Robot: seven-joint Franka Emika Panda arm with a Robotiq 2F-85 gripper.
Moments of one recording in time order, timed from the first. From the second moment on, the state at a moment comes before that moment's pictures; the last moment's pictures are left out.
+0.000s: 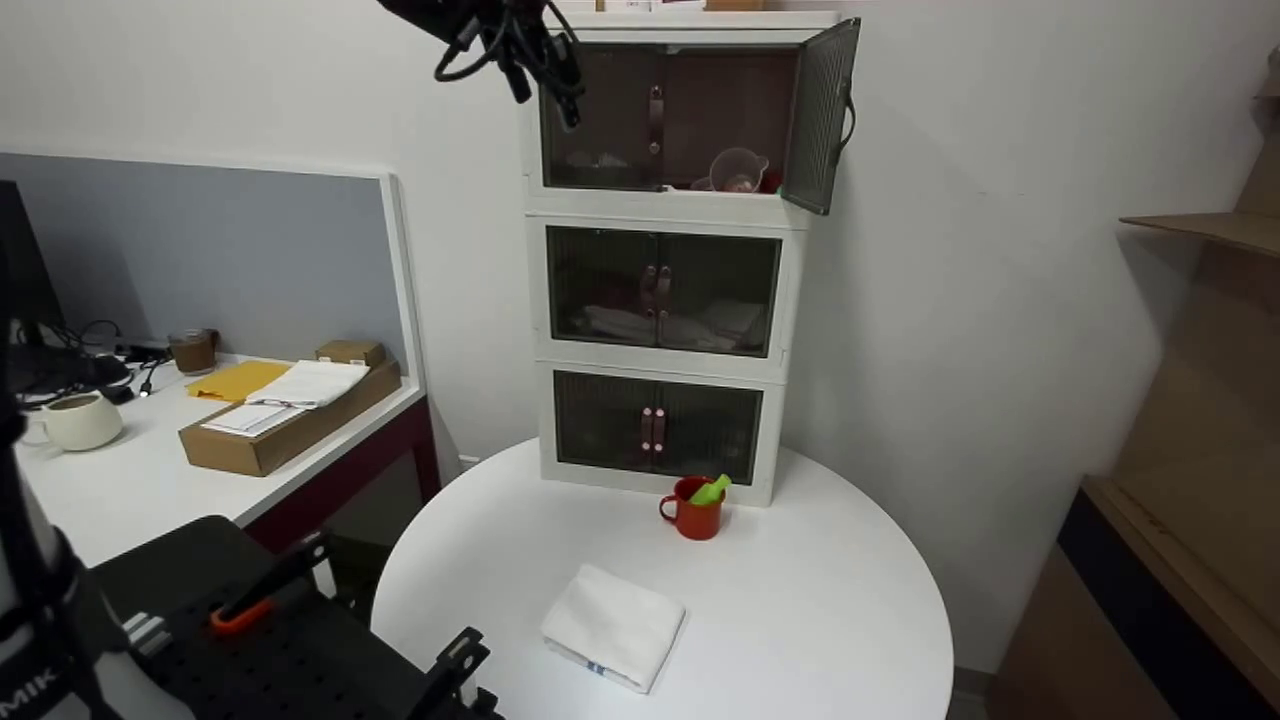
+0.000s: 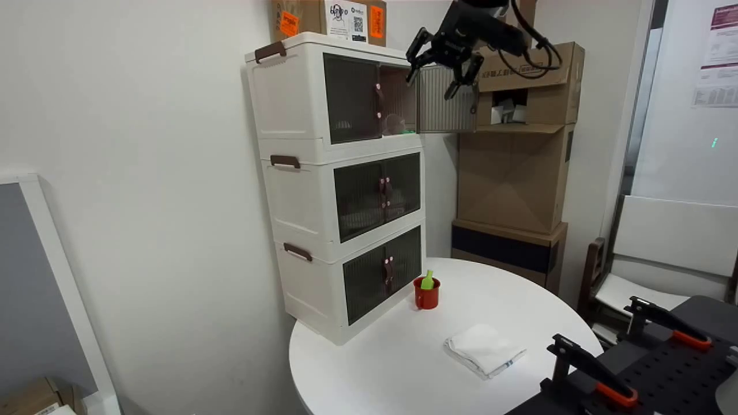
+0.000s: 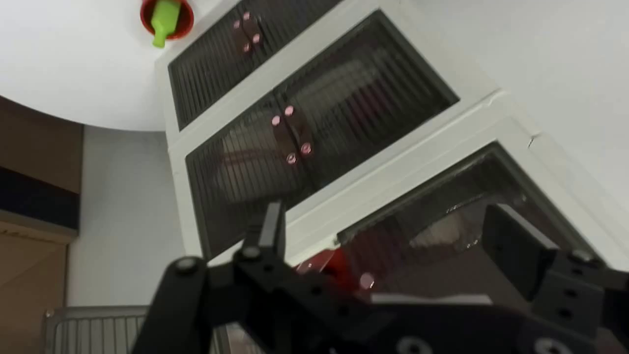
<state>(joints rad) 0.05 -0.41 0.09 -2.48 0.24 2.76 0.24</state>
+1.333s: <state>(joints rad) -0.06 0.10 0.05 -2.08 0.38 3.12 0.28</state>
